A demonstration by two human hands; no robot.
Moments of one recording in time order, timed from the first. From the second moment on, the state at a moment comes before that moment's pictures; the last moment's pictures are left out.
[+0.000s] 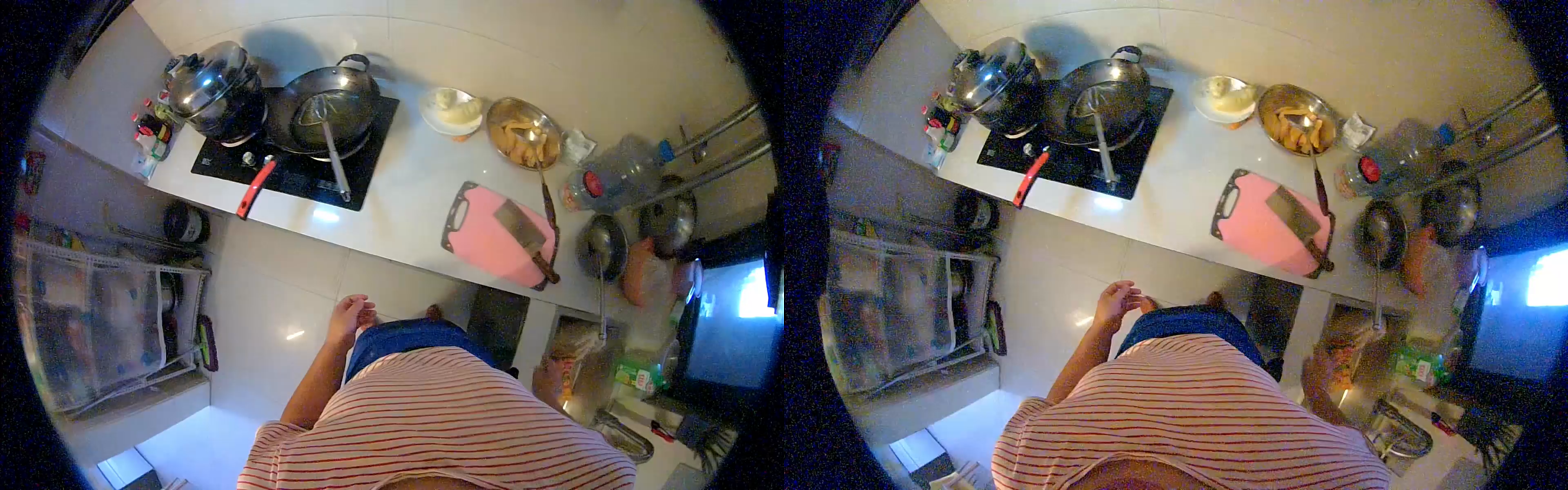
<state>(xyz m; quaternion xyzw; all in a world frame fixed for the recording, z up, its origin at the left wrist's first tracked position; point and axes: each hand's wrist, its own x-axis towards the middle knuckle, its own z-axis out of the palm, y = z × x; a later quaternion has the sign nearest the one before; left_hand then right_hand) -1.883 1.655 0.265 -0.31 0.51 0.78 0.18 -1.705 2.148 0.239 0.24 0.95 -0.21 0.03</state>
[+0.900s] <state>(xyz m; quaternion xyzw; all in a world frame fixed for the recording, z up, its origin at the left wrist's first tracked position) -1.883 1.574 0.260 -0.38 0.52 0.76 0.07 -2.159 1.840 0.333 -0.12 0.88 -0.44 -0.11</state>
